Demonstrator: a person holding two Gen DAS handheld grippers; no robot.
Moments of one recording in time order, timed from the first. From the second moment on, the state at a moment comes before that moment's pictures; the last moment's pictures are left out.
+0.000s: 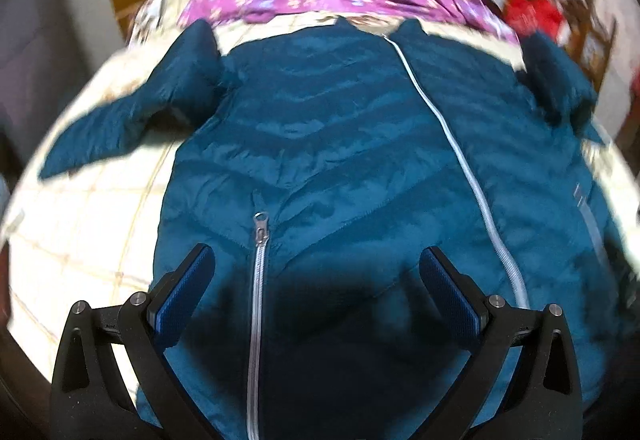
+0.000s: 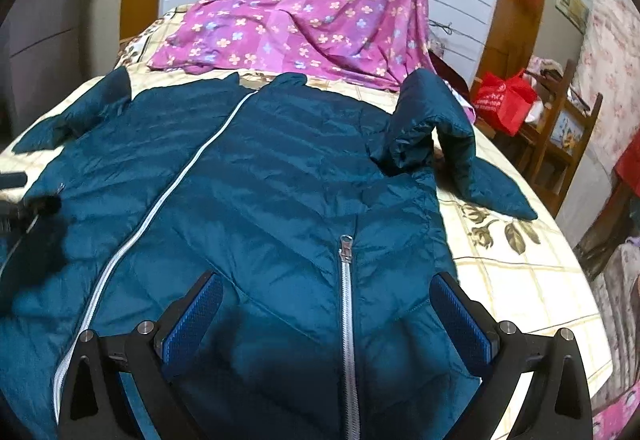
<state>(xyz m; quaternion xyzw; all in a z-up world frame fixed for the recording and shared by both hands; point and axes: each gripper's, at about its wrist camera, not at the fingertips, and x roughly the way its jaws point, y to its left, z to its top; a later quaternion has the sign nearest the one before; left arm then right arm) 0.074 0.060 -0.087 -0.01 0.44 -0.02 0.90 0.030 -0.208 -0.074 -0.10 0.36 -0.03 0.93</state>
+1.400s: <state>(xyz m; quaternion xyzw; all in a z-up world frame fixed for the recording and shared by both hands) 0.222 0.509 -0.104 -0.13 0.47 0.25 0.84 0.070 -0.191 -0.073 -0.02 0.37 -0.01 0.93</state>
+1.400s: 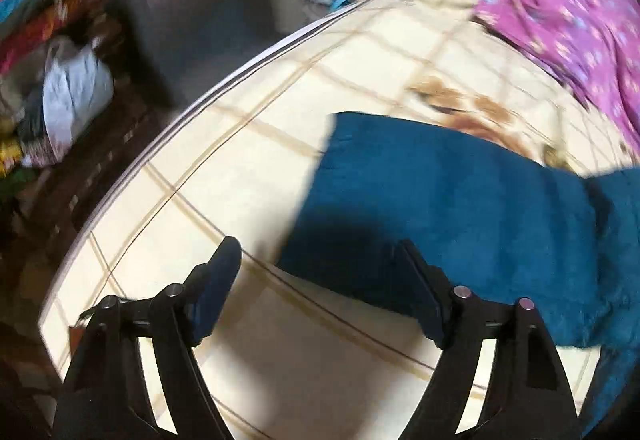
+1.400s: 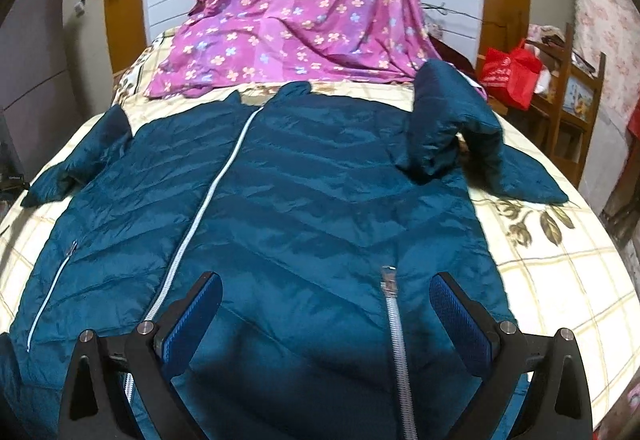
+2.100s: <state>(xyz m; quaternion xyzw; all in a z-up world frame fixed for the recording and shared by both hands) 0.237 0.529 -0.126 -0.43 0.38 0.03 0.82 0.089 -0.152 -0.083 -0.06 0.38 0.02 0.92</state>
